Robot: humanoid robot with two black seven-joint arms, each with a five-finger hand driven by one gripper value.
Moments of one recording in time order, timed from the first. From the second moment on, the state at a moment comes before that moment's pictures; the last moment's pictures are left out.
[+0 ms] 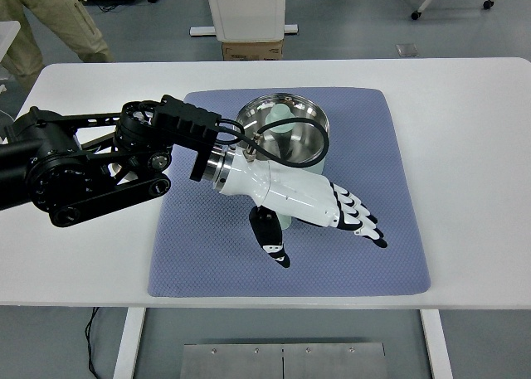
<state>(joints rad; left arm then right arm) -1.29 0.37 -0.08 -1.36 1.57 -0.30 -0.61 -0.02 0.00 0.47 0.09 -0.45 -0.04 0.03</state>
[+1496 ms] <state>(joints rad) -1.42 0.36 0.05 -1.32 1.77 -0.38 -0.61 -0.02 0.00 0.47 0.09 -0.45 -0.04 0.03</state>
